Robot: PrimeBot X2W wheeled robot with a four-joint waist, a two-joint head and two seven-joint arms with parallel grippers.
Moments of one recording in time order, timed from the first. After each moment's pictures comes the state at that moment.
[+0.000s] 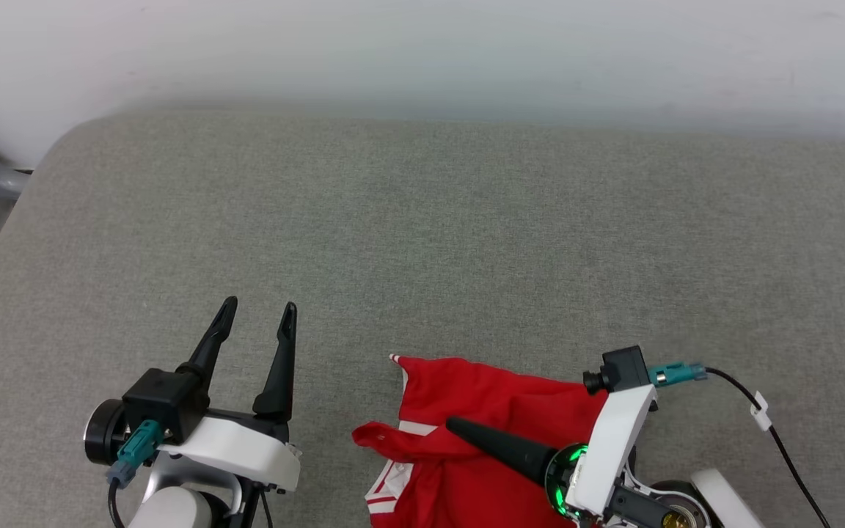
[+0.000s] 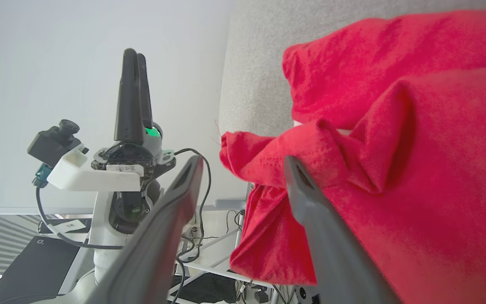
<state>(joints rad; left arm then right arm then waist) -0.13 0.31 -0.31 0.05 -0.41 0.08 -0.24 -0.19 -0.10 0.39 0.22 1.32 0.13 0.61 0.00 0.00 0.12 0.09</state>
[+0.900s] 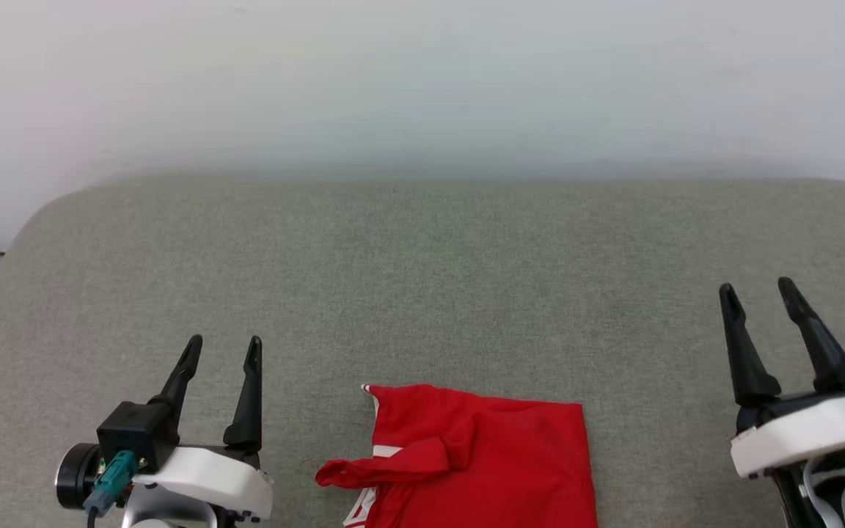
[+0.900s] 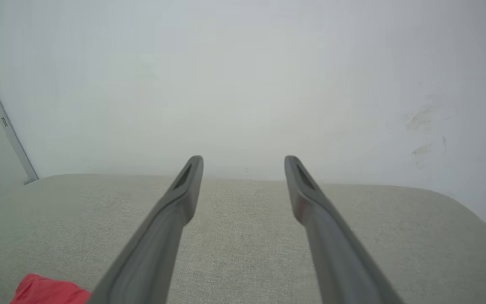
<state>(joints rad) -0.06 0.33 -0.28 0.07 -0.43 0.14 -0.25 -0.10 -0.20 0.00 0.05 0.31 0.13 -0.12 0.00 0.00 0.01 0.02</state>
